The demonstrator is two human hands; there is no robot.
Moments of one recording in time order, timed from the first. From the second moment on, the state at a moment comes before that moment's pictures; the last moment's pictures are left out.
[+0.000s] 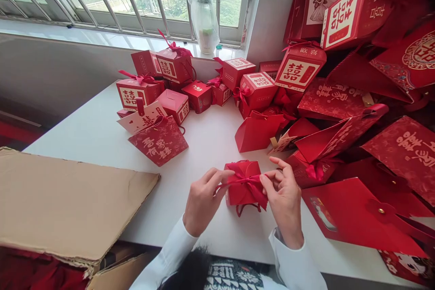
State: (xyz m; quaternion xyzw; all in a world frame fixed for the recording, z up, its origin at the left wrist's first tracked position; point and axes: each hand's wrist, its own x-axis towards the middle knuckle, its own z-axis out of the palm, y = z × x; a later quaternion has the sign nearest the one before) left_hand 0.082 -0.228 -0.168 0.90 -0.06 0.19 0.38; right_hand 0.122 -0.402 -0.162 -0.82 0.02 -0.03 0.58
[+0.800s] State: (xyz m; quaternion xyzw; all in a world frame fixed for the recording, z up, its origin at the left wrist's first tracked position) left_hand 0.093 -0.240 -0.163 0.87 -0.04 0.11 0.47; right_hand 0.123 -0.399 -0.160 -0.81 0.02 0.01 0.58
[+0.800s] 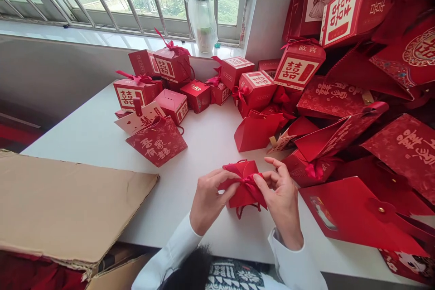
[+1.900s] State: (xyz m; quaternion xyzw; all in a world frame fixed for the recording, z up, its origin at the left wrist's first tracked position) left_hand 0.112 -0.226 -0.179 0.85 -0.24 0.37 0.29; right_hand 0.127 -0.397 -0.151 -0.81 -0.01 0.09 0.58
